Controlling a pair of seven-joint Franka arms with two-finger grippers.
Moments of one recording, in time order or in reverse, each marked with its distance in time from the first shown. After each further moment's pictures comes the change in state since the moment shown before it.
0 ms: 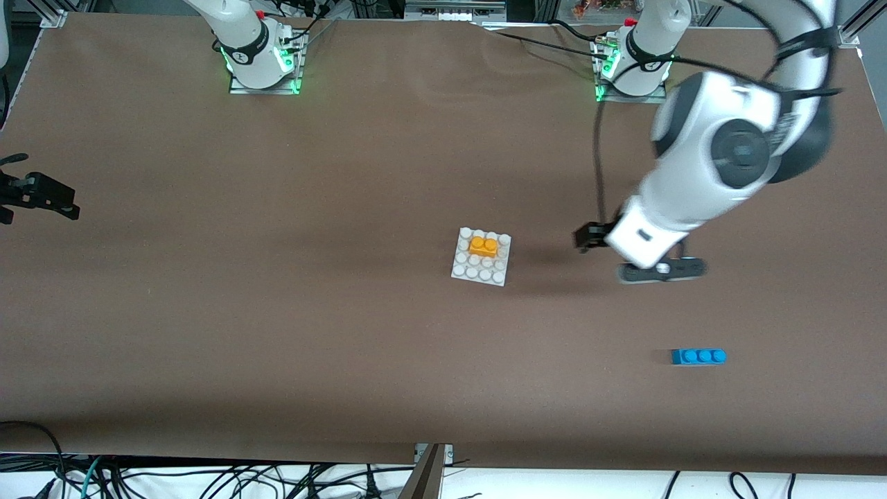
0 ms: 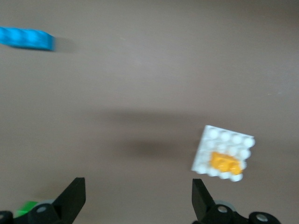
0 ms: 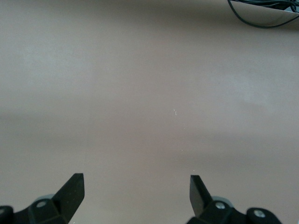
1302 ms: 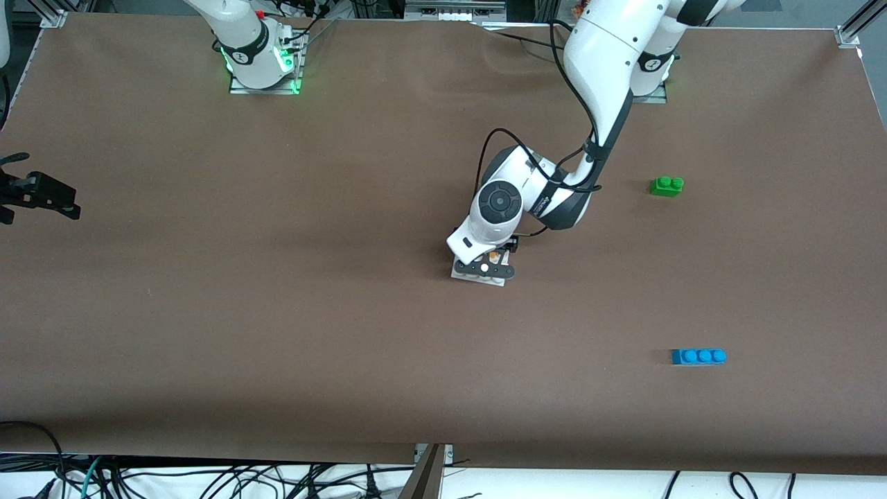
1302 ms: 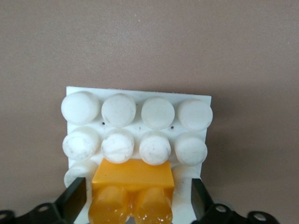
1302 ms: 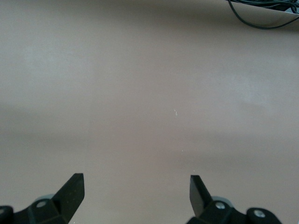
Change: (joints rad) left arm -0.280 0.442 -0.152 -0.047 -0.002 0.457 -0.207; right arm 0.003 -0.001 0.000 0.001 0.000 -0.001 0.000
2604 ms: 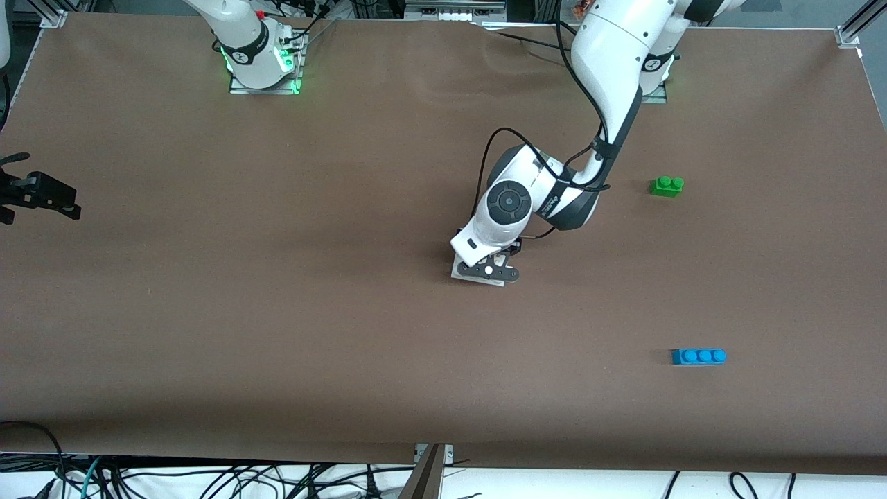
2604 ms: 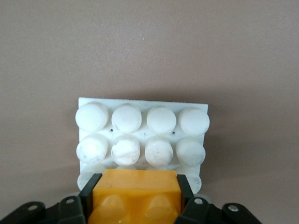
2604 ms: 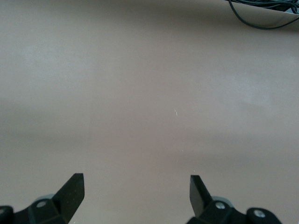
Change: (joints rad) left arm 0.025 -0.016 -0.006 0.003 -0.011 -0.006 0.041; right arm 0.002 0.000 0.000 0.000 0.000 0.000 0.000
